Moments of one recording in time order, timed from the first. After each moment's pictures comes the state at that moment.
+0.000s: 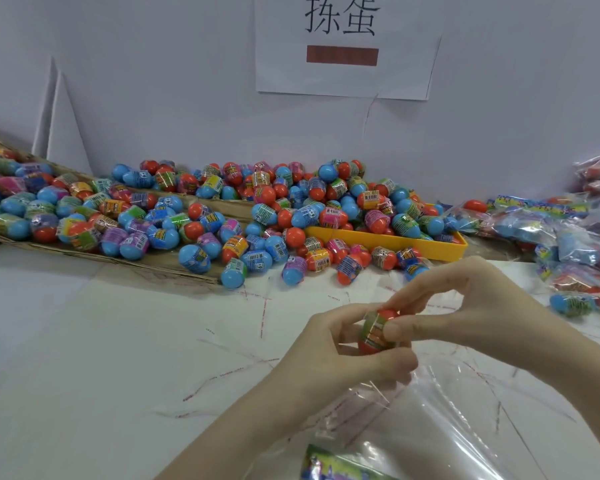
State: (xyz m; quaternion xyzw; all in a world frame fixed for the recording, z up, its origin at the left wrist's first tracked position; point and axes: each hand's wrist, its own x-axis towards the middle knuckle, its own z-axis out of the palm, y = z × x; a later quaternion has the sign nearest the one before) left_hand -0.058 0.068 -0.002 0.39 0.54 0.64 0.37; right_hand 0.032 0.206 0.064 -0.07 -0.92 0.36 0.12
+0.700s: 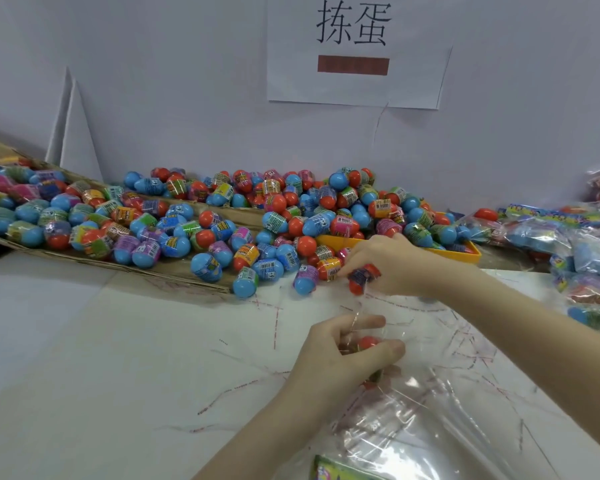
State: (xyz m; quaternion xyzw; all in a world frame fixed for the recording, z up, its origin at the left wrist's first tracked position) left_hand -0.064 0.076 -0.012 0.27 0.58 0.68 0.36; right_hand -0.082 0.250 0.038 0.00 -1.00 -0.05 -0.03
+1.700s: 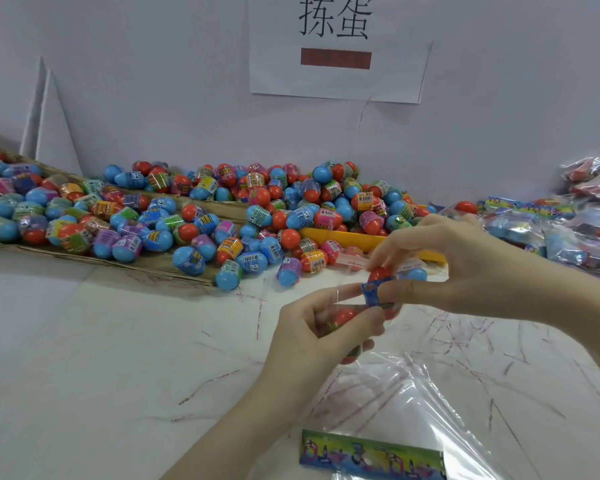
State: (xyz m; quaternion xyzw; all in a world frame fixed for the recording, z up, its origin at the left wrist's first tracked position) left_hand -0.058 0.073 0.001 0.32 0.57 0.71 0.27; right_hand 0.016 0.207 0.099 -0.03 -0.99 0.12 0.05
